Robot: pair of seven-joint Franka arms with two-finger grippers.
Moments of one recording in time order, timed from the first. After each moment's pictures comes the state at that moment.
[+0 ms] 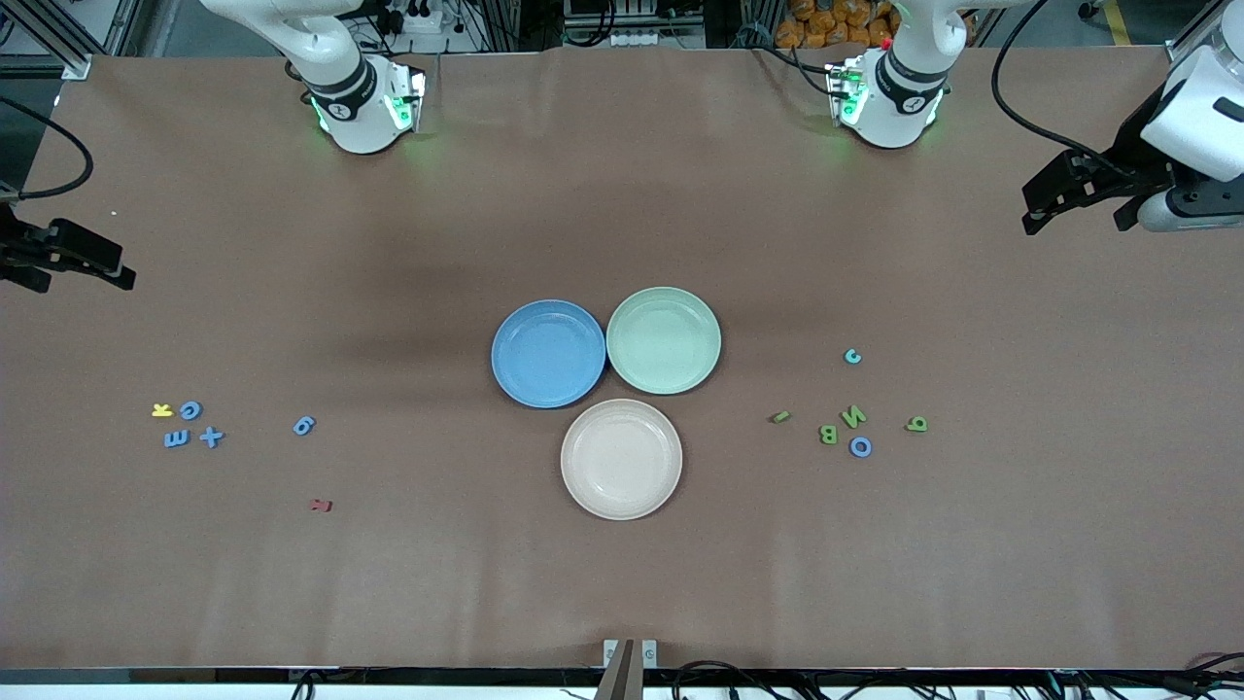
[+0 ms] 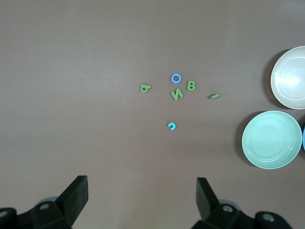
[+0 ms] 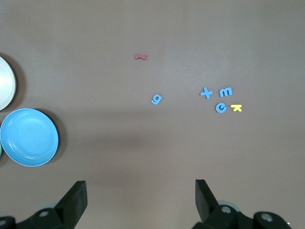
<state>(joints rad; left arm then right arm) 0.00 -0.08 -0.15 -1.59 0.00 1.56 -0.18 0.04 0.08 -0.13 -1.46 0.06 1.53 -0.08</state>
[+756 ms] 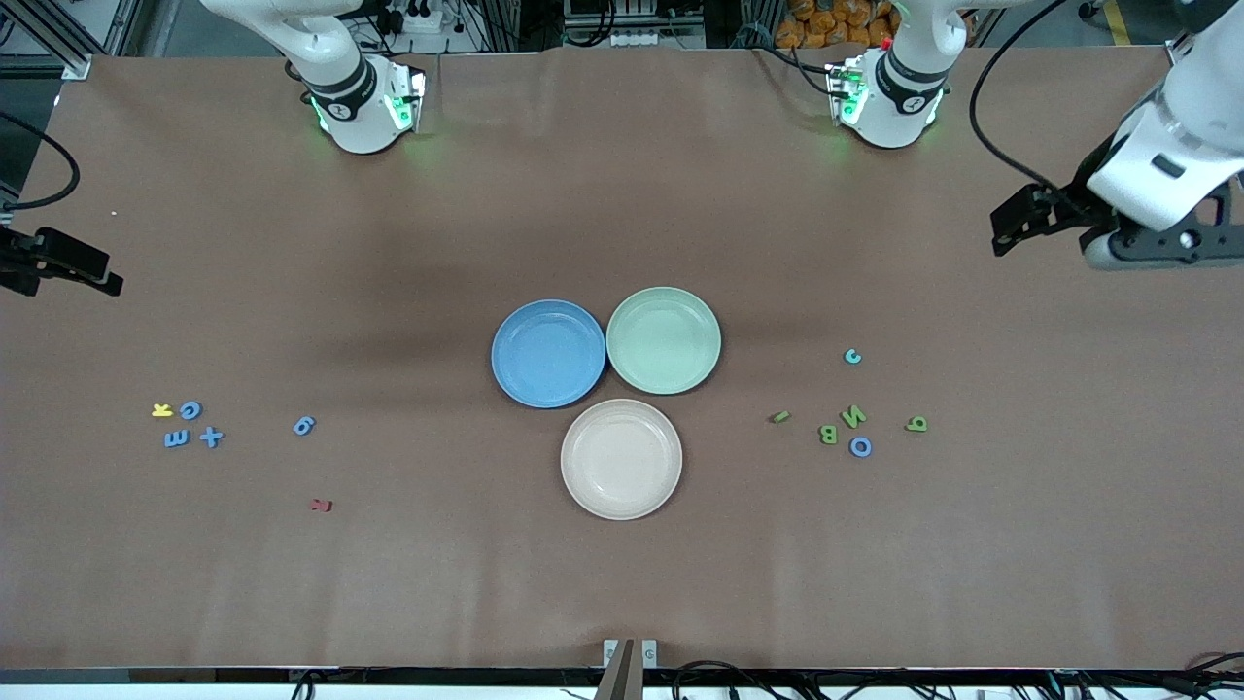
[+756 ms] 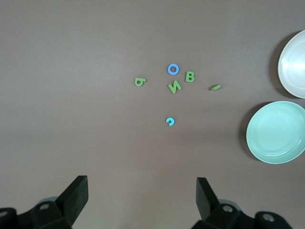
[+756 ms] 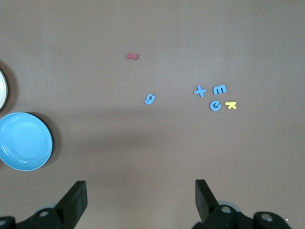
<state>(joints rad) 0.00 -0.03 -0.16 -1.65 0.00 1.60 -0.17 0.04 0.10 -0.16 -1.46 0.06 1.54 -0.08</state>
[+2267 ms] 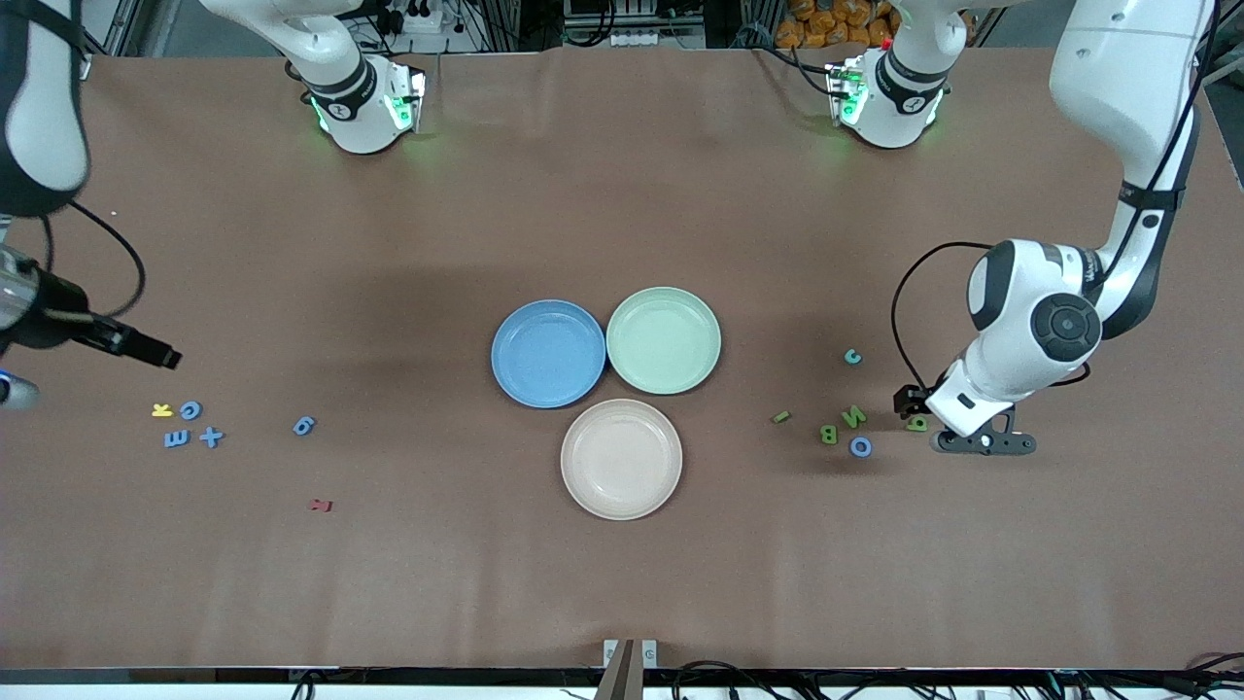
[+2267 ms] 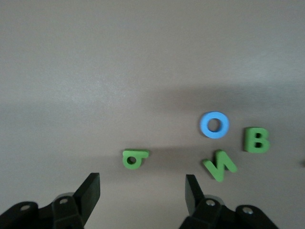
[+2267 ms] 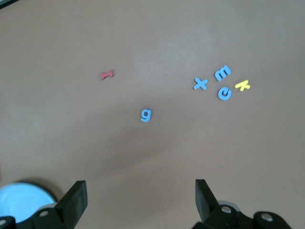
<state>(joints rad) 0.04 0.47 -0.16 -1.91 0.15 2.41 -0.15 0.06 0.21 -0.15 -1.60 0.06 1.77 0.30</state>
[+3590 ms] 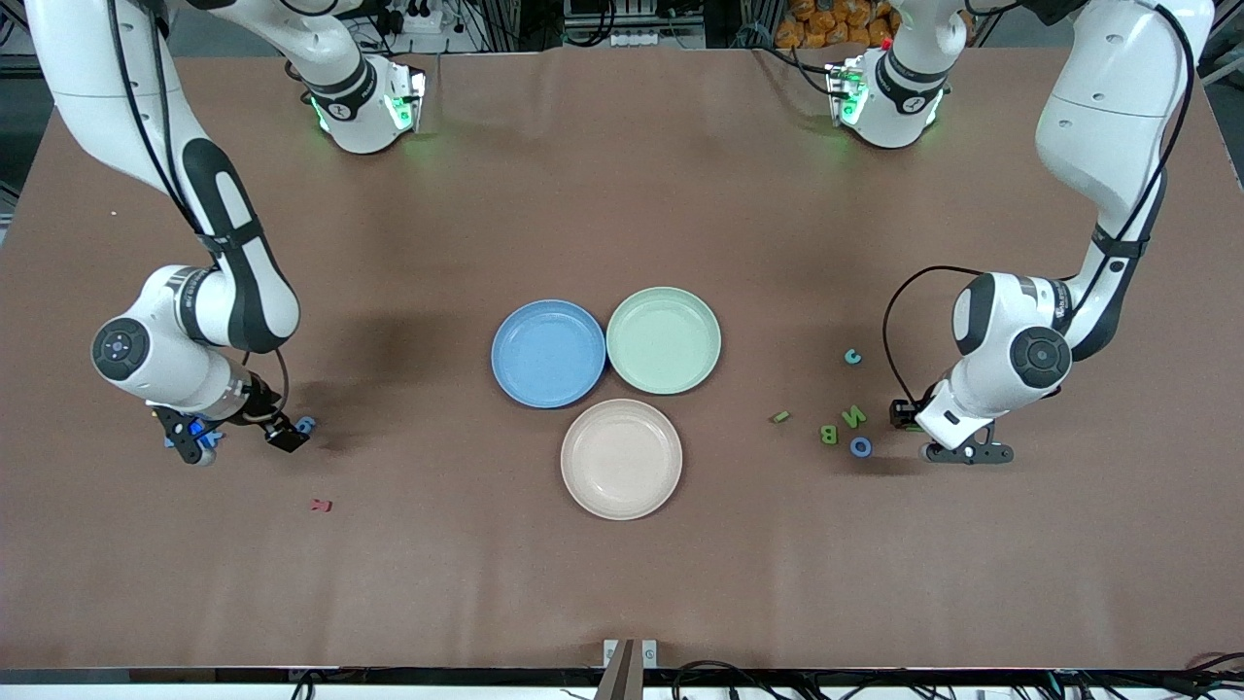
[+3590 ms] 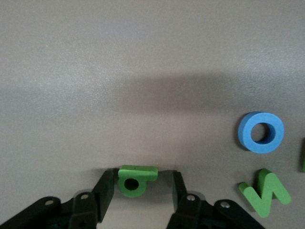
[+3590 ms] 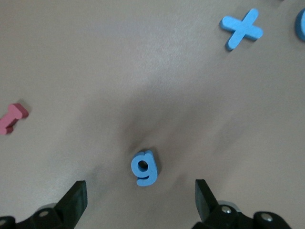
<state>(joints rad) 0.07 0.61 -0.15 -1.90 0.15 2.51 -0.14 0.09 0.54 -0.15 -1.93 0.15 2.47 0.70</state>
